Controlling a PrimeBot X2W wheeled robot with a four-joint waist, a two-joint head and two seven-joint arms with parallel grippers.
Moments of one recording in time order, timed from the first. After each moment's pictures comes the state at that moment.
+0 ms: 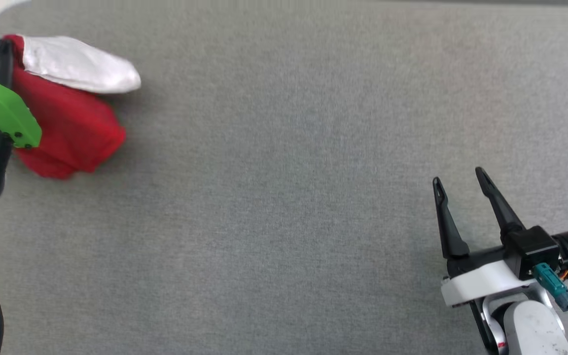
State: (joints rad) left arm -0.83 0.63 -0.36 0.64 -0.68 -0.07 -0.02; right arm -0.11 -0.07 0.06 0.01 -0.03 0.13 -0.25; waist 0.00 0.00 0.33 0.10
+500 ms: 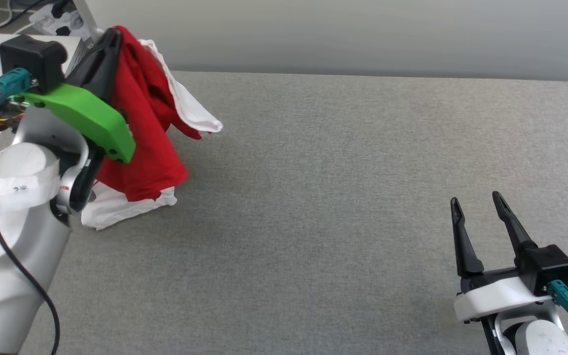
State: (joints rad) left arm -0.74 0.57 -0.46 0.27 -0.62 -0.01 -0.01; right arm -0.04 -0.05 0.00 0.03 -0.01 0.13 -0.25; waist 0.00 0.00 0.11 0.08
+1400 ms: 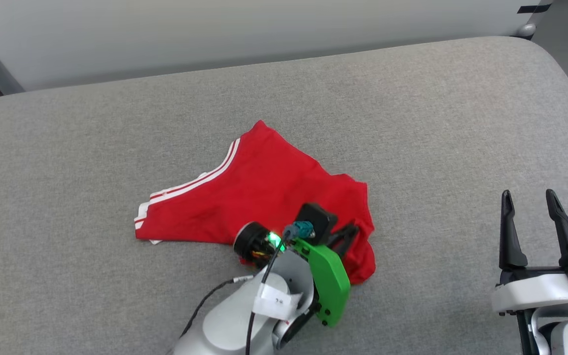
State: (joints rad) left arm -0.57 0.07 -0.91 0.54 -0.60 -0.03 -0.01; right arm -0.04 -0.05 -0.16 0.01 0.00 0.13 -0.26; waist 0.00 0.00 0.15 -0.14
